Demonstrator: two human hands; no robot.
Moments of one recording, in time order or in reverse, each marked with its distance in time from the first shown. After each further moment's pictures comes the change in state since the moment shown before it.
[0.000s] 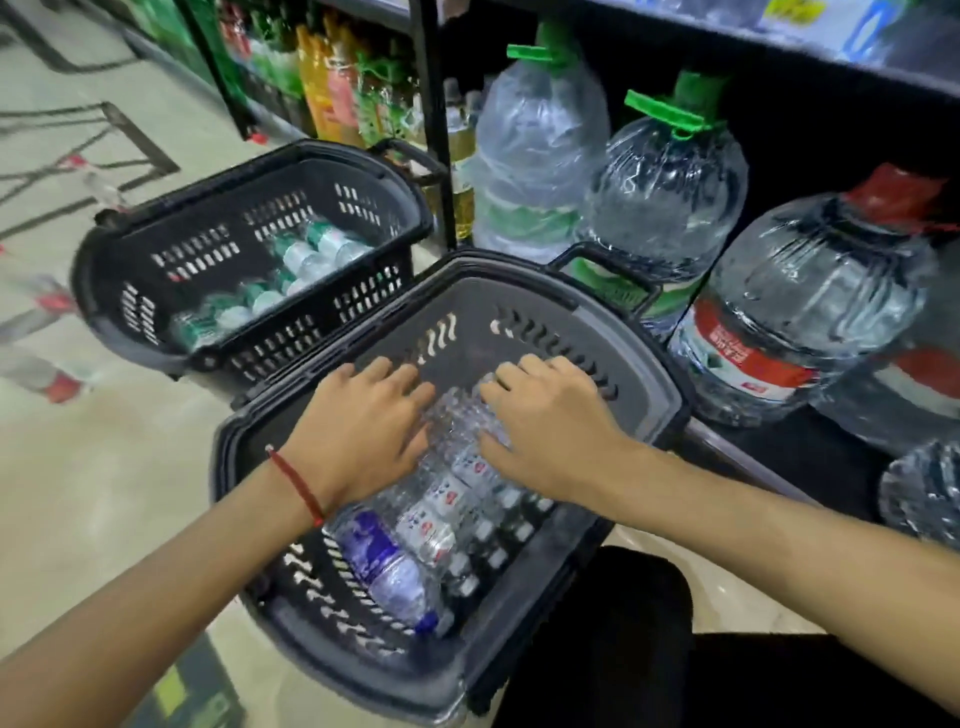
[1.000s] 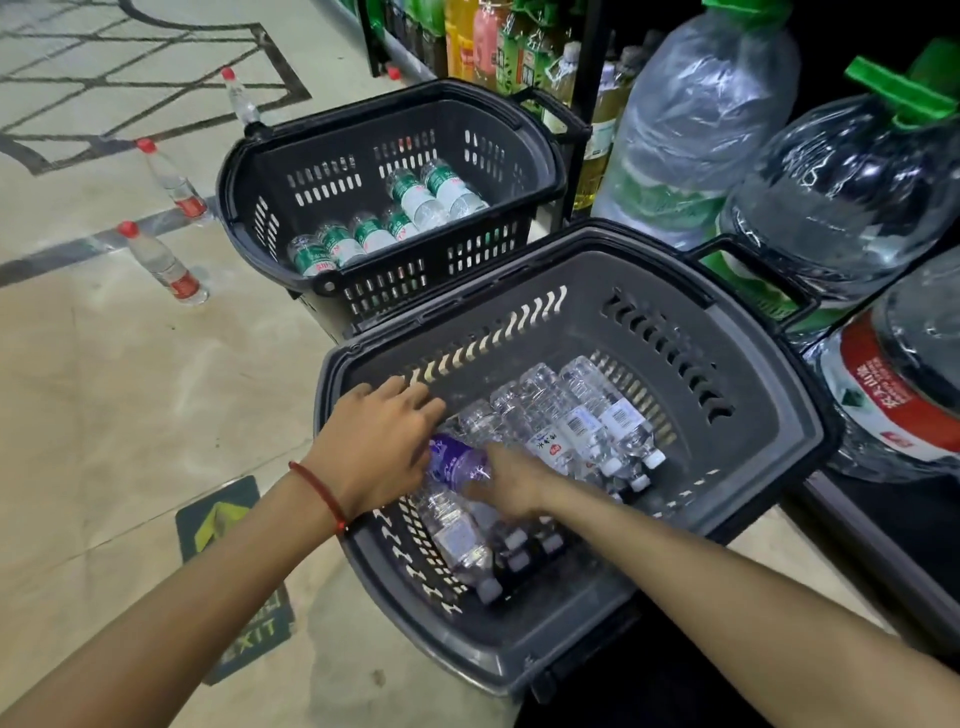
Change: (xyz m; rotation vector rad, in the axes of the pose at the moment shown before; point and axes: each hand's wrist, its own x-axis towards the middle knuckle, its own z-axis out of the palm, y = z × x) left_hand -0.088 -0.021 0.063 -0.162 -0.142 -0.242; right_hand 0.037 -0.105 0.127 0.733 -0.914 0.229
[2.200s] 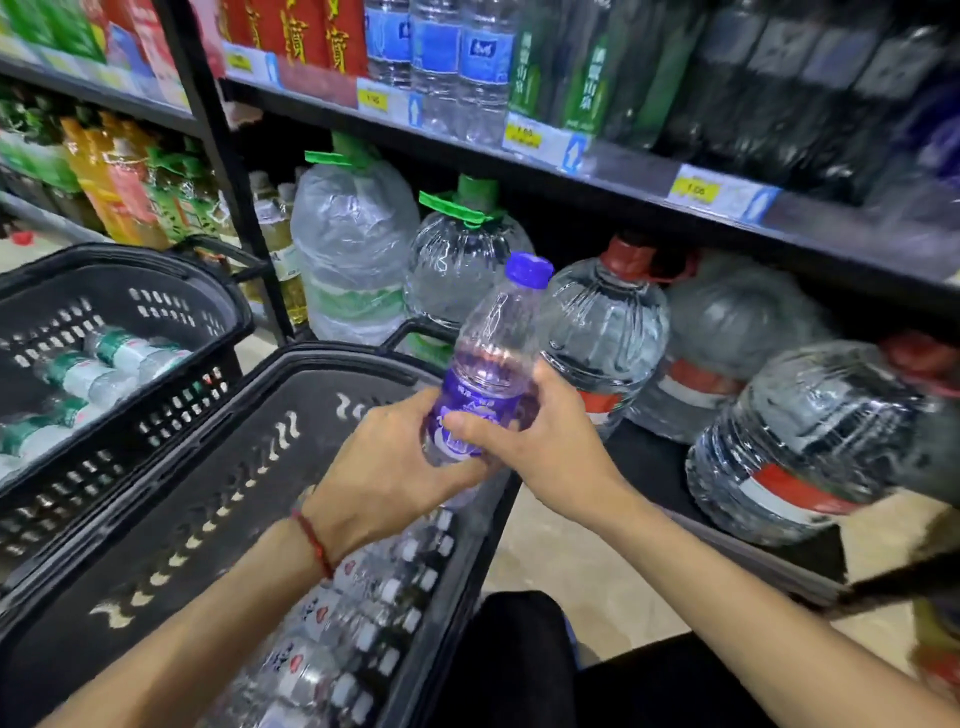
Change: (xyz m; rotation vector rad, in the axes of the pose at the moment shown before) left_hand 0.139 0.172 -0.116 -1.039 0.128 0.337; right_hand -0.239 0.075 -0.136 0.840 1.146 -0.241
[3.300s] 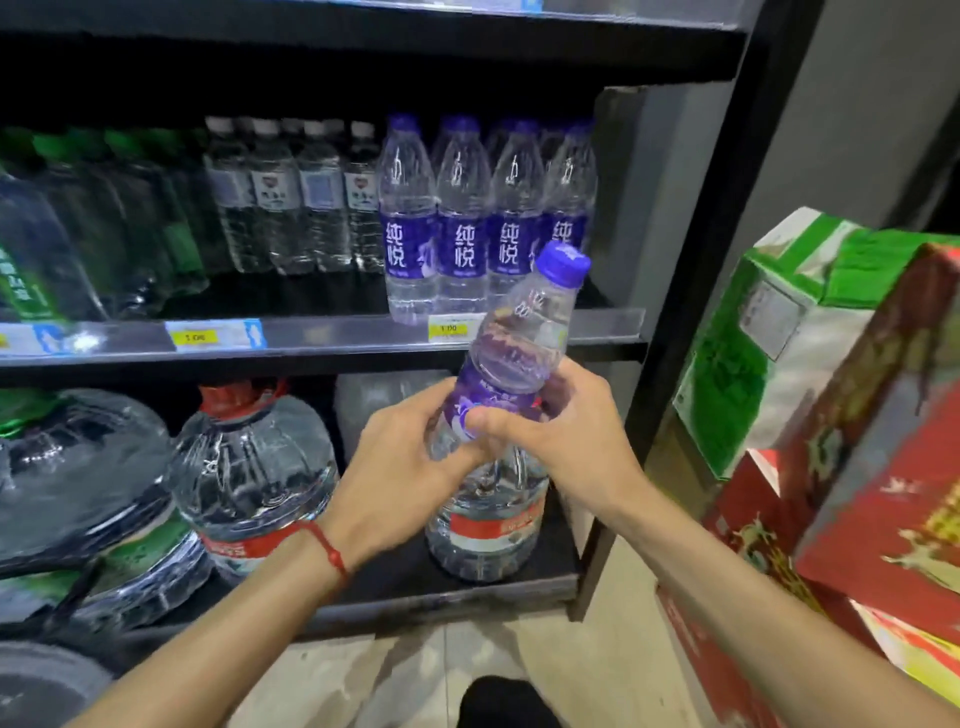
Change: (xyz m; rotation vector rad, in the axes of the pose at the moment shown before) left_hand 0.100 0.316 0.239 -0.292 -0.303 0.584; right_hand -0.138 -0.056 -0.370 -0.091 0.632 -0.226
